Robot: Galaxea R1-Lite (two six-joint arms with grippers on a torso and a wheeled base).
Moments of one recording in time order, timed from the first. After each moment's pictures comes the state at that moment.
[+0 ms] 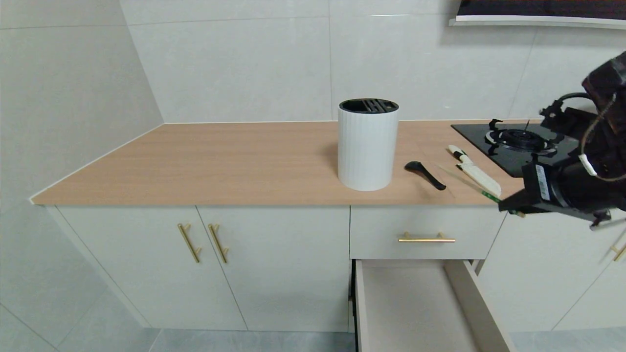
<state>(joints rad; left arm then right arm) 0.00 0.00 0.00 0.00 0.05 -0.01 0.37 1.51 -1.40 0.71 -0.03 0.43</state>
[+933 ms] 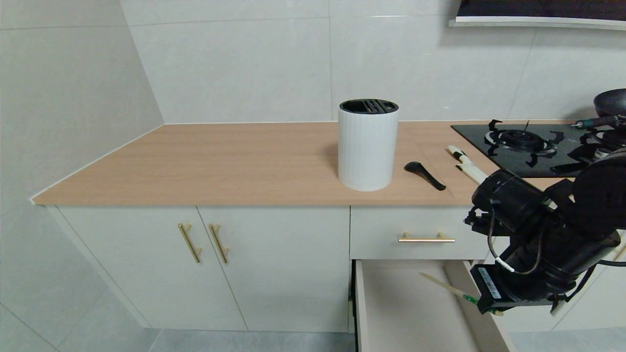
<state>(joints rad) 0.00 0.00 0.00 0.00 0.05 -0.01 0.49 1.74 -1.19 0.78 -0.02 0.43</state>
